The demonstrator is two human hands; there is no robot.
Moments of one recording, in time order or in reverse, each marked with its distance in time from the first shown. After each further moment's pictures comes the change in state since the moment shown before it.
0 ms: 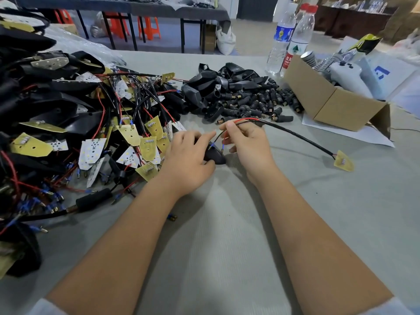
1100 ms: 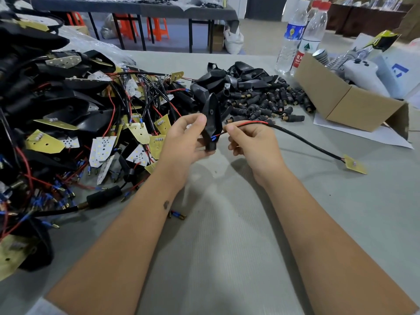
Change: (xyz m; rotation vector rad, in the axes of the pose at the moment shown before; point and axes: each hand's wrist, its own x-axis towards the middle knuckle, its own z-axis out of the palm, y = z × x) left_hand 0.005 0.005 -0.019 -1.406 0.199 -0.420; right_hand -0.006 -0.005 0.003 0.103 -0.077 0.009
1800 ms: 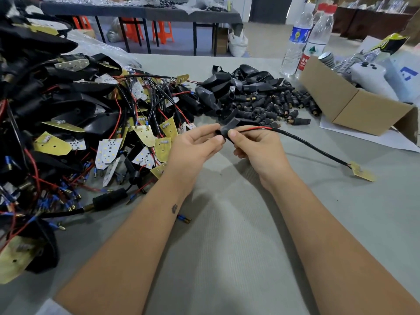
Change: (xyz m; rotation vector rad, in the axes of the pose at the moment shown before) left_hand -0.004 -0.004 0.001 -0.017 -0.062 -0.011; right_hand -0.002 -0.002 0.002 0.018 -0.048 -0.013
